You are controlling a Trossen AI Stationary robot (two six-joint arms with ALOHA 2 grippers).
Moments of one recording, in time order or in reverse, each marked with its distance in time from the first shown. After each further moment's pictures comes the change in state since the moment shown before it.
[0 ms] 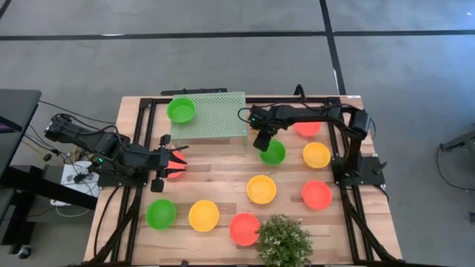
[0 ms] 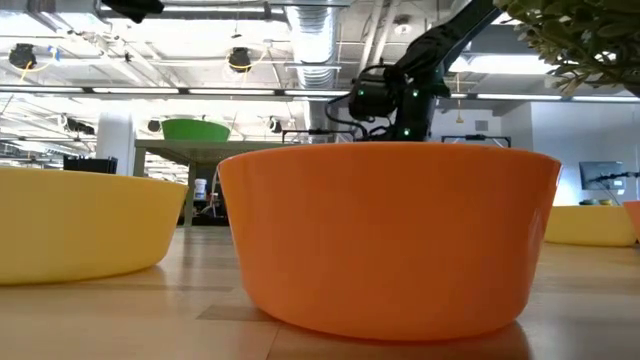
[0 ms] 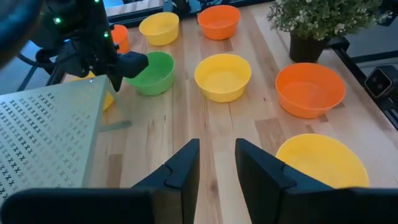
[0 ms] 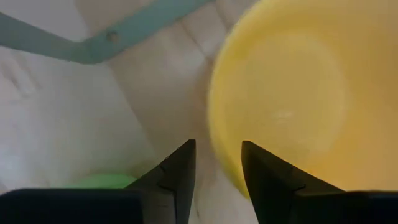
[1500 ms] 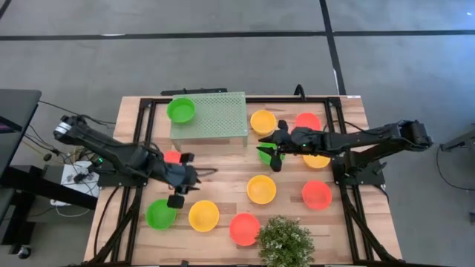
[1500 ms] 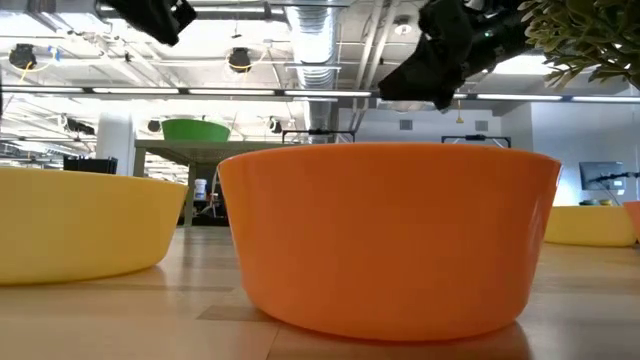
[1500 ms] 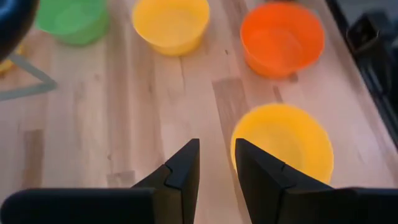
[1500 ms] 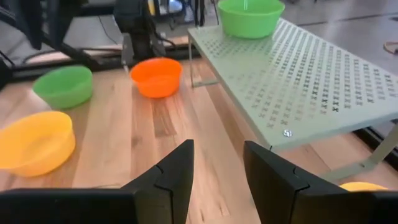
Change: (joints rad) left arm -0.008 0.423 0.140 -0.026 0.166 -0.106; right arm 0.354 -0.666 -0.600 0.885 0.062 0.054
